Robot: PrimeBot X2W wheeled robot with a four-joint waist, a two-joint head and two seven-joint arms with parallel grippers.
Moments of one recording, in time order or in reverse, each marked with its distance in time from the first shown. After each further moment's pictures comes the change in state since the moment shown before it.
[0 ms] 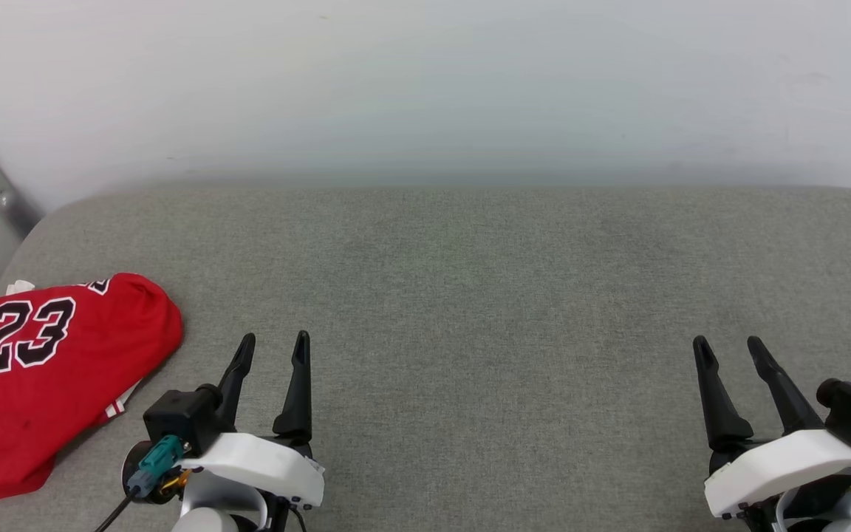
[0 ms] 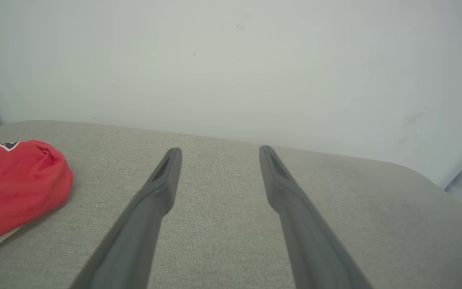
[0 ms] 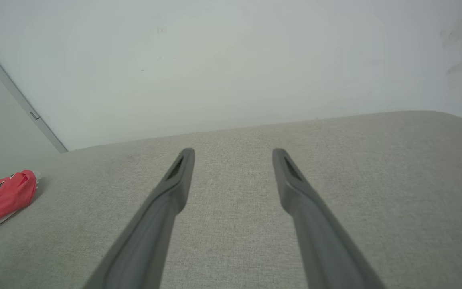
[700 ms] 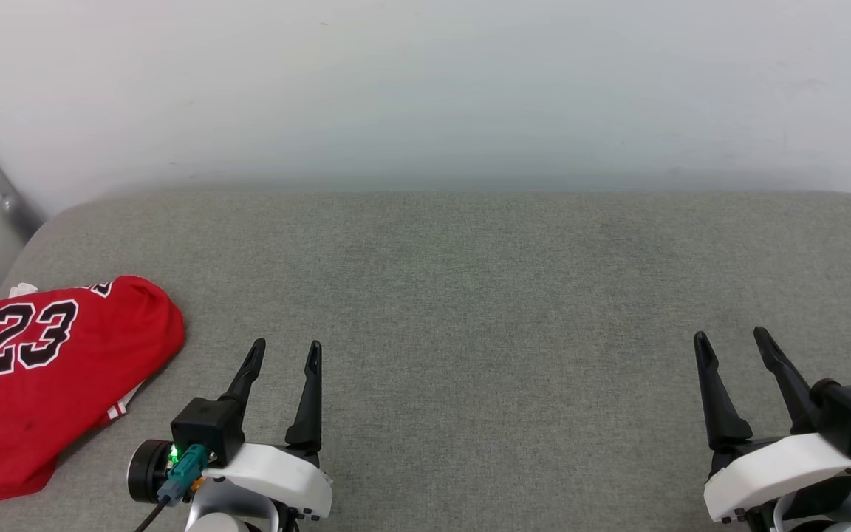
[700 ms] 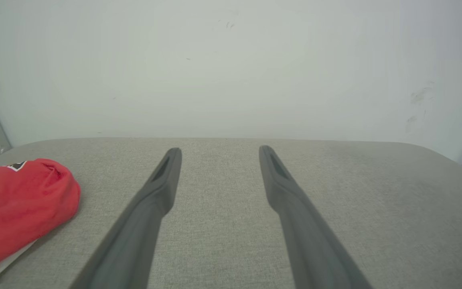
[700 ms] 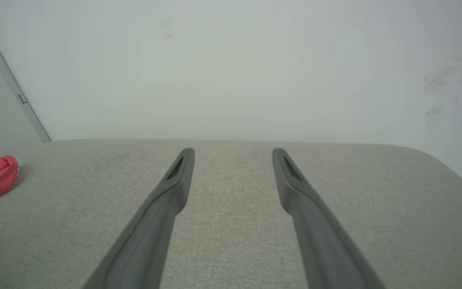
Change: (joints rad) left arm 0.000 -0.010 -0.005 0.044 0.131 -0.012 -0.043; right arm 0.019 0.003 0.005 -0.067 -0.148 0.000 -0.010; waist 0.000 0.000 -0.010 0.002
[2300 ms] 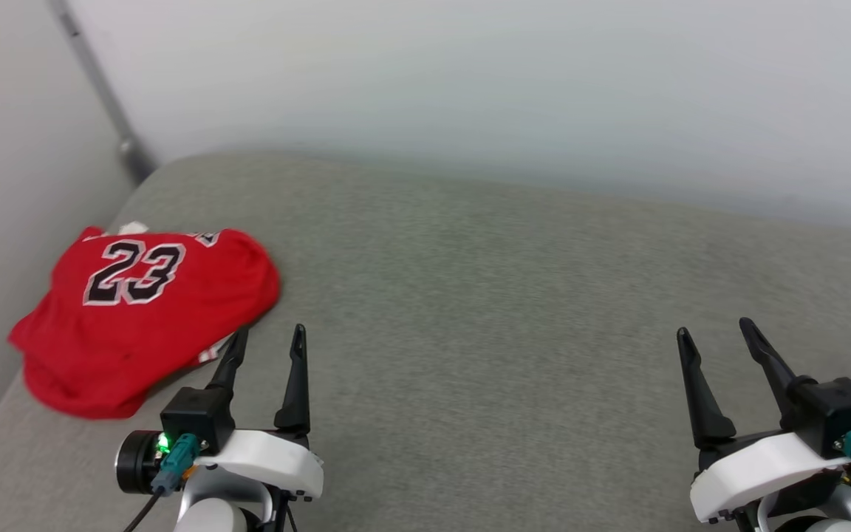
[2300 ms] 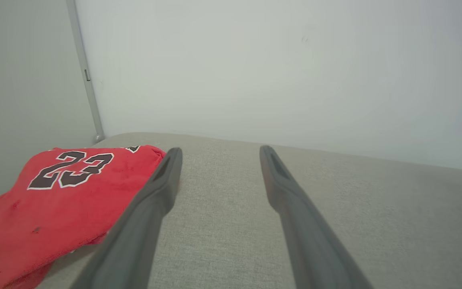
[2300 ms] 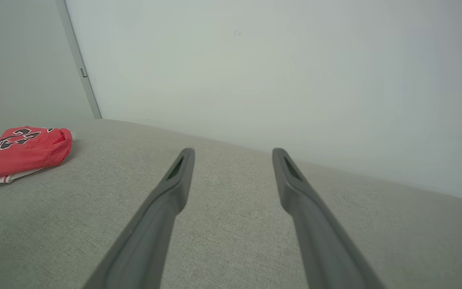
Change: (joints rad) left arm -0.037 -0.023 0.041 0.037 0.049 0.025 -0.035; right arm -0.001 0.001 0.033 -0.035 -0.098 0.000 -0.007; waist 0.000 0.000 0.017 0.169
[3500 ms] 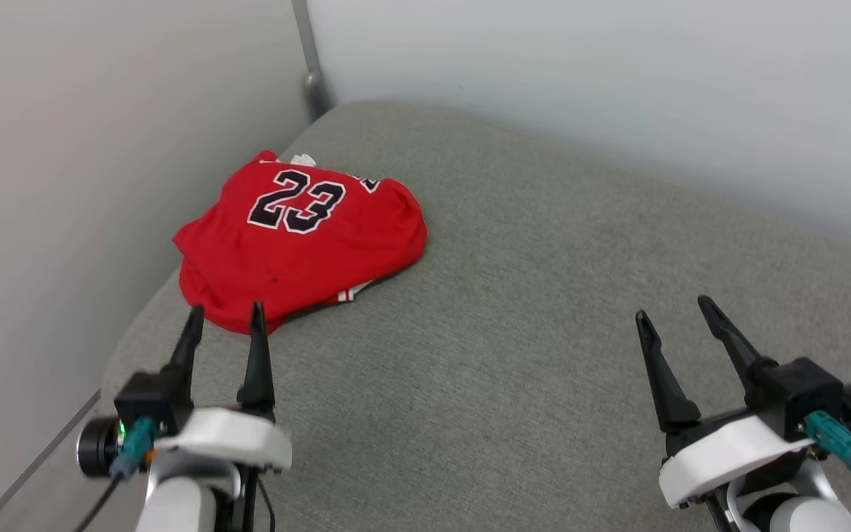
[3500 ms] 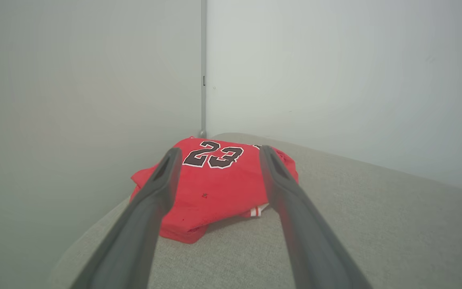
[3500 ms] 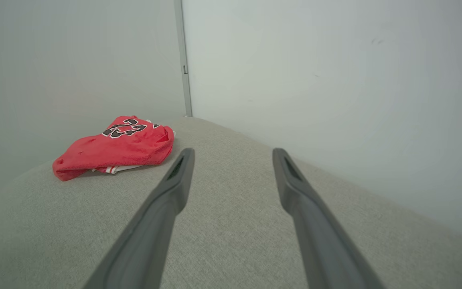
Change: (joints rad) left arm -0.010 0.000 0.098 -0.028 0.007 -0.016 0.000; right arm -0.044 0.001 0.079 0.006 -0.014 0.000 0.001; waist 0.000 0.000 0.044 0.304
